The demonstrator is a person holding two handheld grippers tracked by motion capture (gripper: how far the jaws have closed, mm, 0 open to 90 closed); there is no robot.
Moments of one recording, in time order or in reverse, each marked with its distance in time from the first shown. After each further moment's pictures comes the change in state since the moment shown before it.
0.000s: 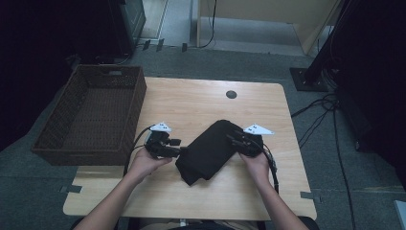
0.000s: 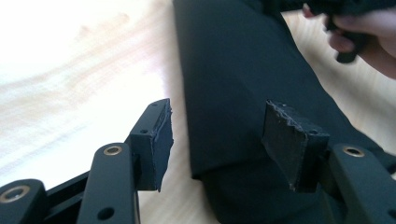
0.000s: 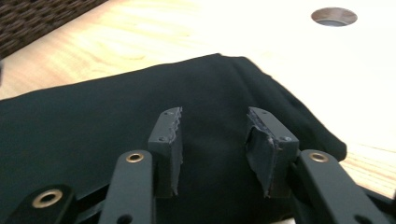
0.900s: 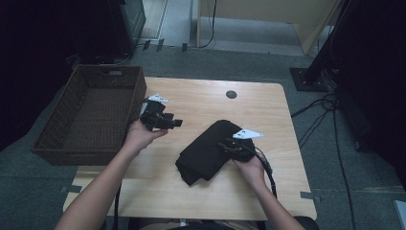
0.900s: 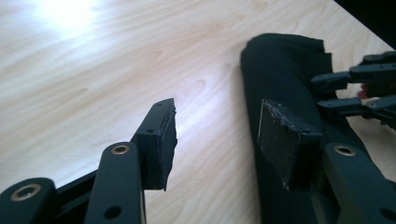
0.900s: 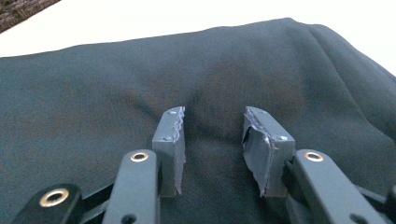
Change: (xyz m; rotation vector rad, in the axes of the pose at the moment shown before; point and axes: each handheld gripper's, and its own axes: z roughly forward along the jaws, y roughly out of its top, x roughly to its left) left arm 0.030 0.076 -0.024 0.030 0.162 0.005; right arm 0.021 -0.008 0.012 0.100 0.072 -0.061
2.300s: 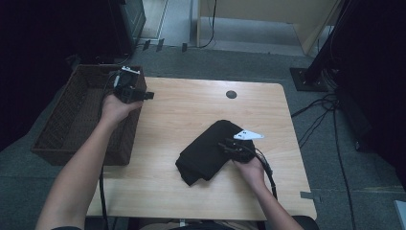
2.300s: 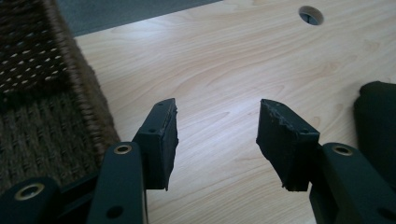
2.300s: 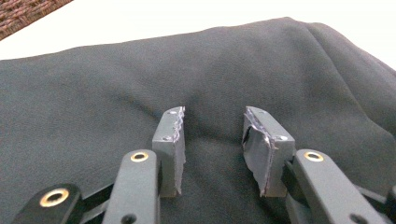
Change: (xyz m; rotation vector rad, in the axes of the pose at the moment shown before) left arm 0.094 0.036 -0.044 0.009 0.239 -0.111; right arm -0.001 -0.004 0.001 -0.023 0.001 0.012
